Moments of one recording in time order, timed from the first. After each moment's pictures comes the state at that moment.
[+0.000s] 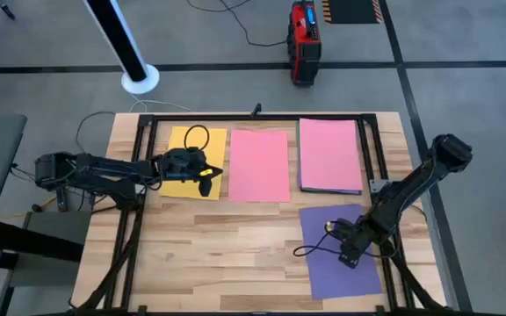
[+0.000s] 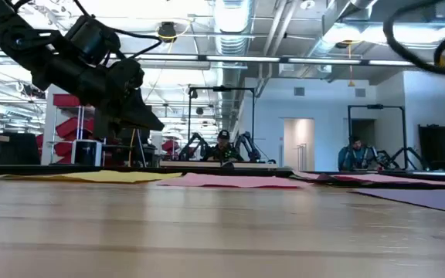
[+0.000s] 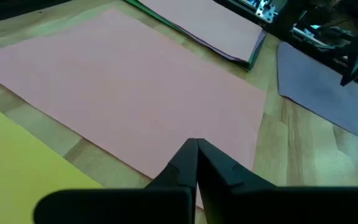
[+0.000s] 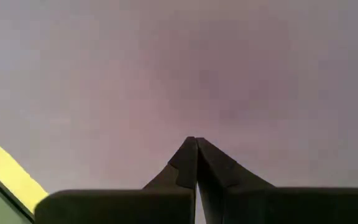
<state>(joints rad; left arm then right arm) 0.31 1.17 0.31 0.40 0.04 -0.35 0.75 1.29 0.61 -0.66 -0.04 1.32</state>
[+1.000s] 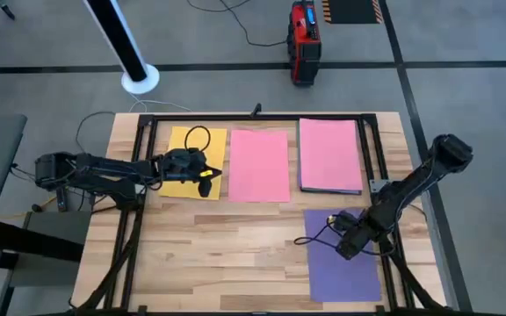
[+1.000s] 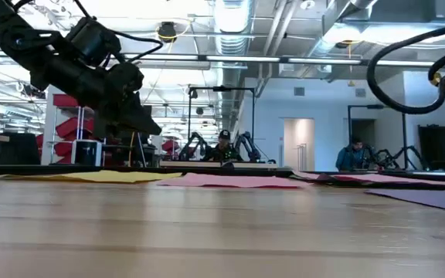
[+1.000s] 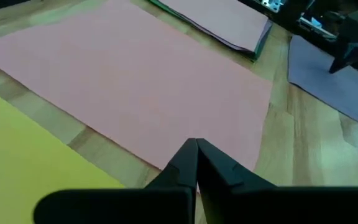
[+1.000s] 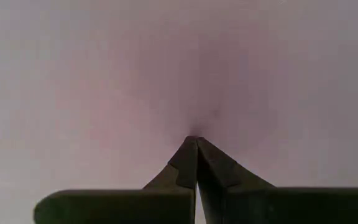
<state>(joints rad) 0.31 1.17 0.31 0.36 0.03 -0.34 0.73 1.29 0.54 -0.67 -0.03 1.46</state>
